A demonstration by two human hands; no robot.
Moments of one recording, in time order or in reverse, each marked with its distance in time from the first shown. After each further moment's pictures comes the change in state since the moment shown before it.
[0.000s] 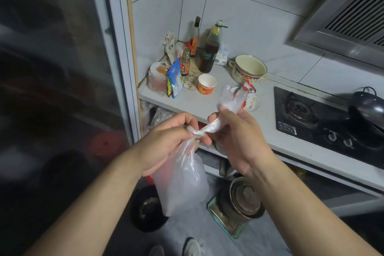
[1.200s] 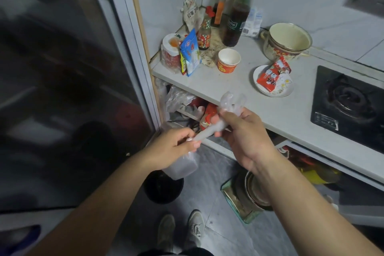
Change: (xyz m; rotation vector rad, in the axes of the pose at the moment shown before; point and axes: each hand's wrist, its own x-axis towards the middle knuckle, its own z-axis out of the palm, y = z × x) left_hand 0.066 -0.123 -0.038 0.703 0.197 -0.113; right_hand 0.080 0.049 -0.069 0.025 -0.044 0.174
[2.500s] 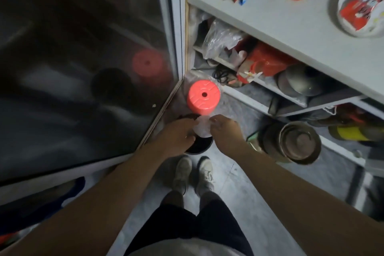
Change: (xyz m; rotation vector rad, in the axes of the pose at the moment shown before) left_hand -0.063 -0.230 -0.030 0.383 -0.112 -0.368; right_hand 0.063 0.269 0.089 -1.090 -0.079 0.148
